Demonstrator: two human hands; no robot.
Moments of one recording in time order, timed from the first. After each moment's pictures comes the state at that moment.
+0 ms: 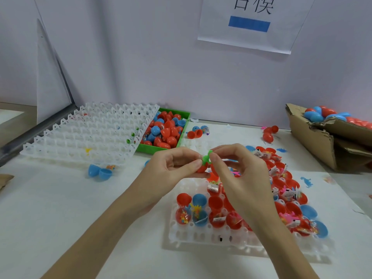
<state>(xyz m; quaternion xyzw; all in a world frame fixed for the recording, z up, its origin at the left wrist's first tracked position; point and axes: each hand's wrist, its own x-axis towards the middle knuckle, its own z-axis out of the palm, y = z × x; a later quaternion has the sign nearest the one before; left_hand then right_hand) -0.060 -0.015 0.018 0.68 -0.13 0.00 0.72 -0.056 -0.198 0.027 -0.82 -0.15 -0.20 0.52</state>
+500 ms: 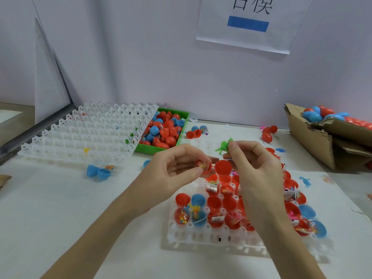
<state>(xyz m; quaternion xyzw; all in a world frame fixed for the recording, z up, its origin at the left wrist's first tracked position) -0.065 -0.013 0.020 0.71 -0.21 0.02 0.67 -0.055 -0.204 0.033 -0.69 -0.04 -0.17 0.70</state>
